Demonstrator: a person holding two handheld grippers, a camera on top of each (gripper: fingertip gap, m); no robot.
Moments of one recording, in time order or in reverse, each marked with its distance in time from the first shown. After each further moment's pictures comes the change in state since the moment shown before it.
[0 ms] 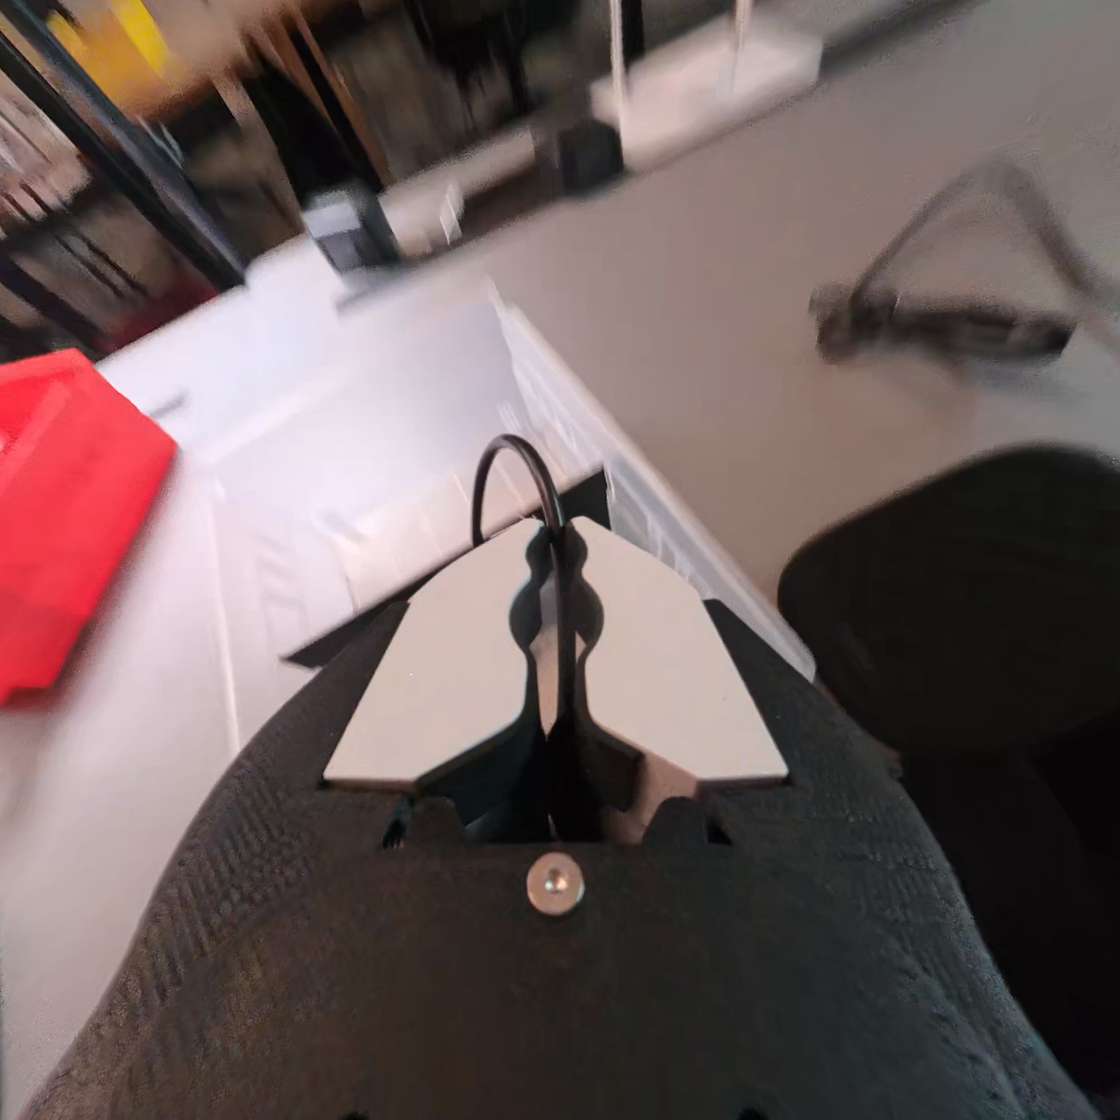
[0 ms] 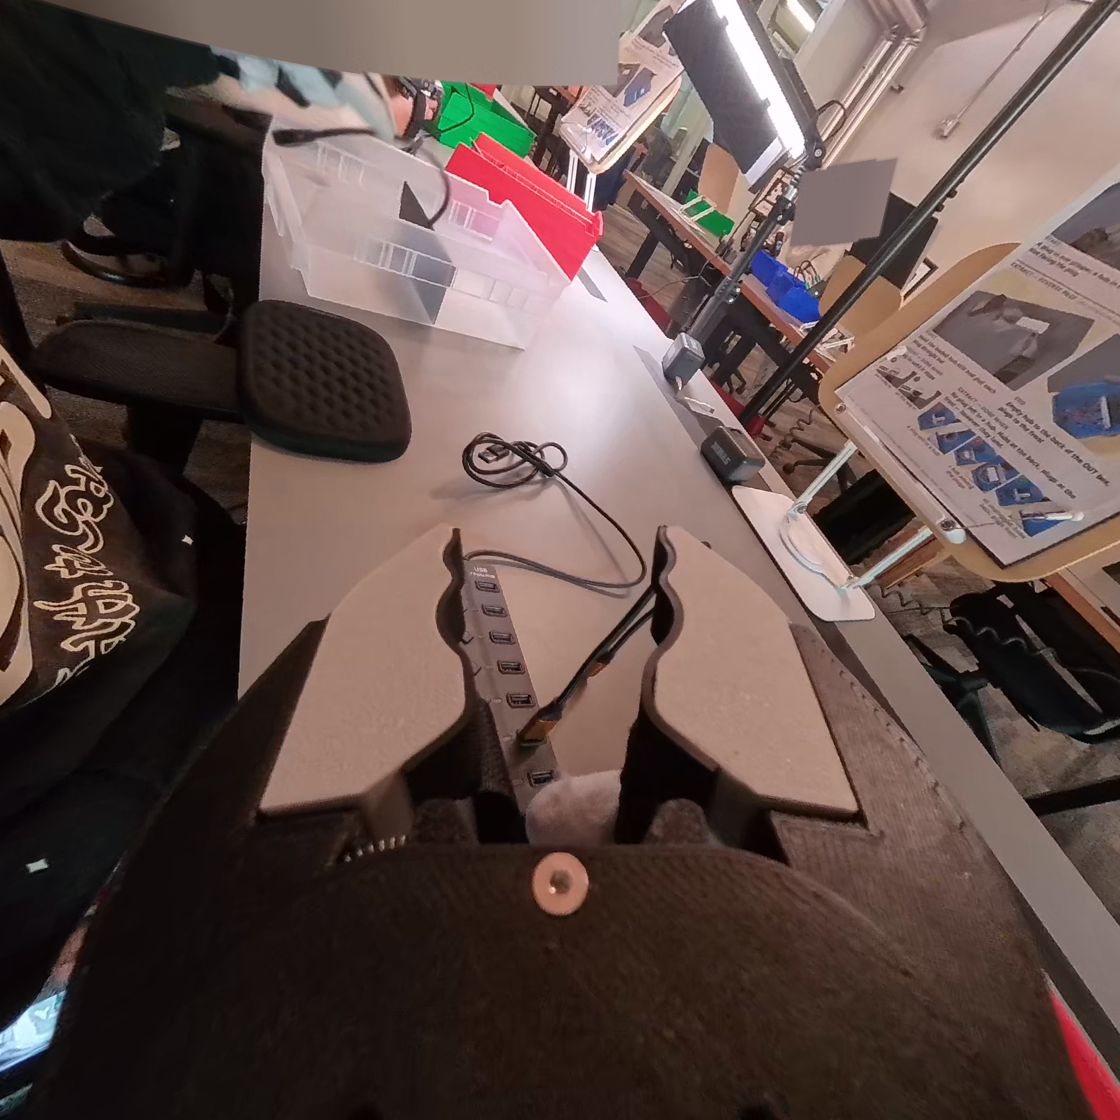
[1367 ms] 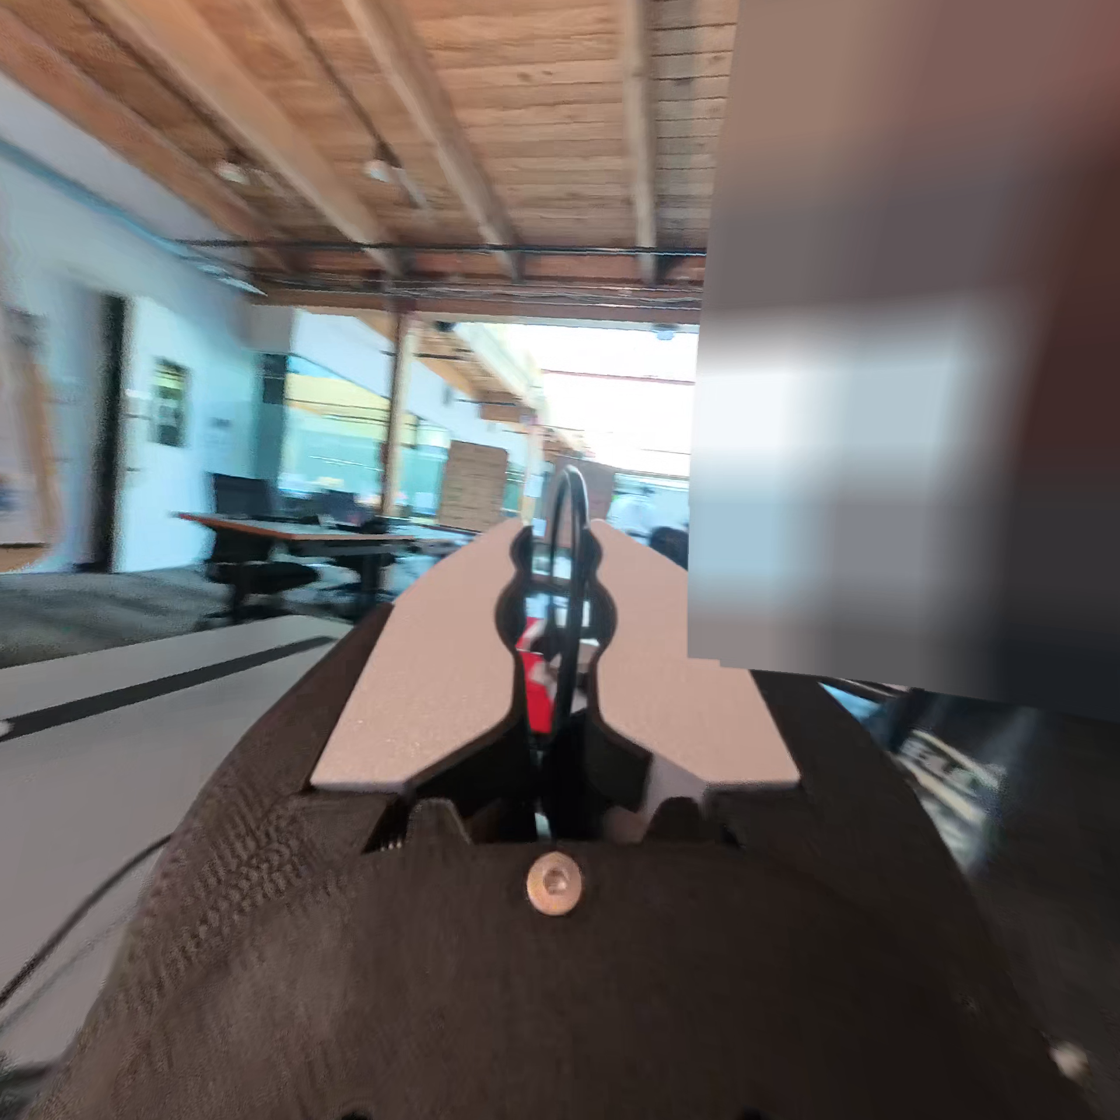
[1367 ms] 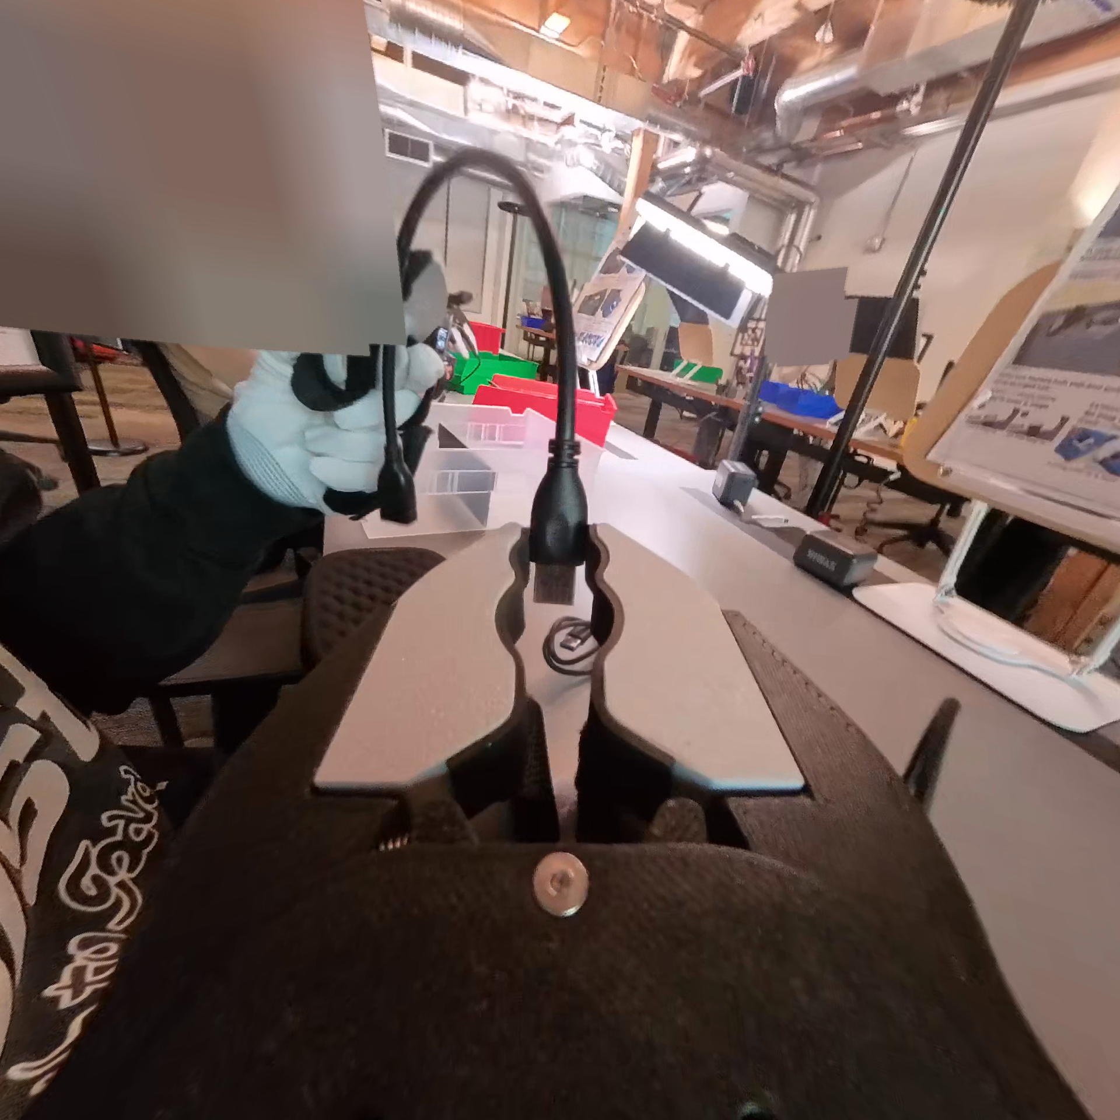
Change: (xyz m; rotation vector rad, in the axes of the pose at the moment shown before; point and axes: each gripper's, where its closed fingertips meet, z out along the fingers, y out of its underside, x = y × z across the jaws) left arm 0.249 -0.177 -0.036 0.981 1.031 -0.382; right arm -0.025 -0.037 0.082 0.336 0.017 0.323
